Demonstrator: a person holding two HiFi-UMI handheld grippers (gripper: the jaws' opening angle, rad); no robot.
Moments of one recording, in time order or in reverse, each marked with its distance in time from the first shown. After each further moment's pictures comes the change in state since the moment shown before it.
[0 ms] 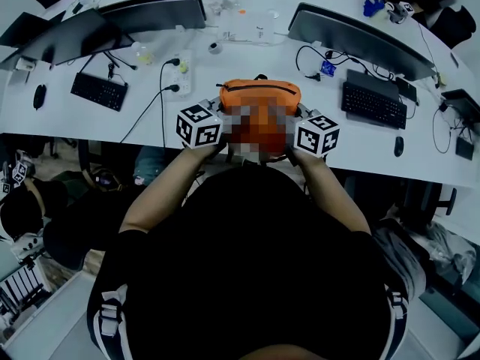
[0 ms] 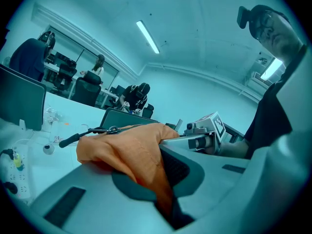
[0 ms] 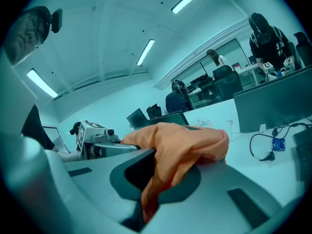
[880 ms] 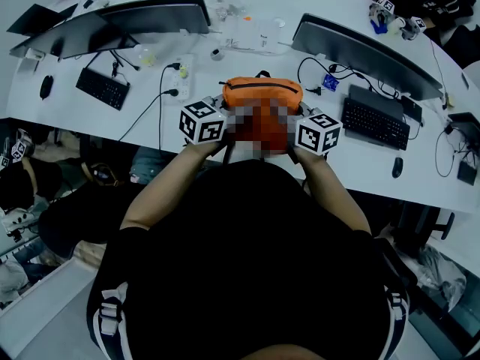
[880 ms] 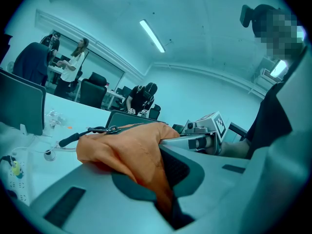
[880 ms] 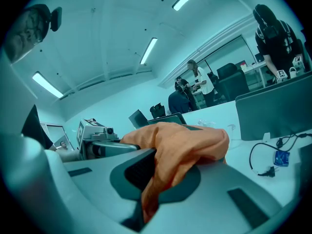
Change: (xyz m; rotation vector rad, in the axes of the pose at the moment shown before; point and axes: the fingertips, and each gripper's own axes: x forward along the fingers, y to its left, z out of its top) left arm 0.047 0.026 0.022 -0.010 -0.002 0.087; right arm 0.005 -0.053 0.027 -0.030 0.021 0.068
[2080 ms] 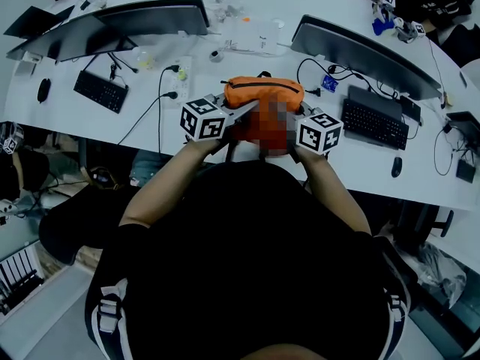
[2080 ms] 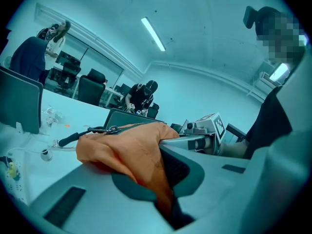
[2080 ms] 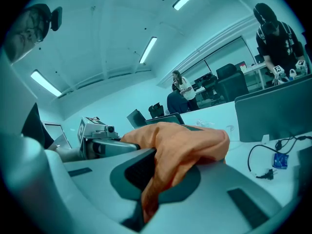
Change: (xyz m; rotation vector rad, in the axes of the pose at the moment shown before) left arm 0.005 0.012 0.006 -0.022 0.020 -0.036; right arm 0.008 -0.009 0.006 -0.007 0.007 -0.020
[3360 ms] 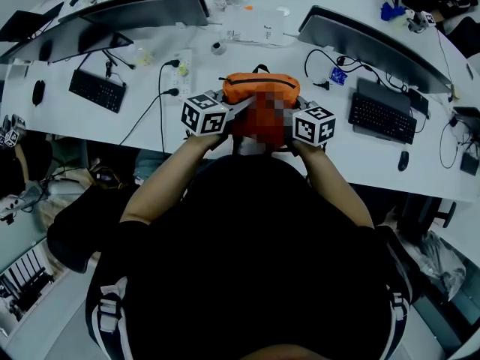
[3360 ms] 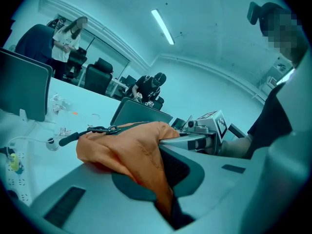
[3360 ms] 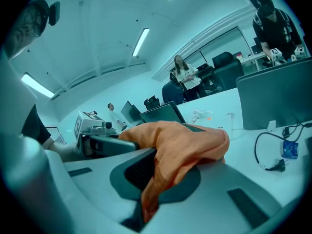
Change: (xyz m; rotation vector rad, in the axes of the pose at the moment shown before) left arm 0.000 0.062 -0.031 -0.072 0.084 0.014; right arm 0.058 -0.028 -0.032 0.060 0.079 -0.026
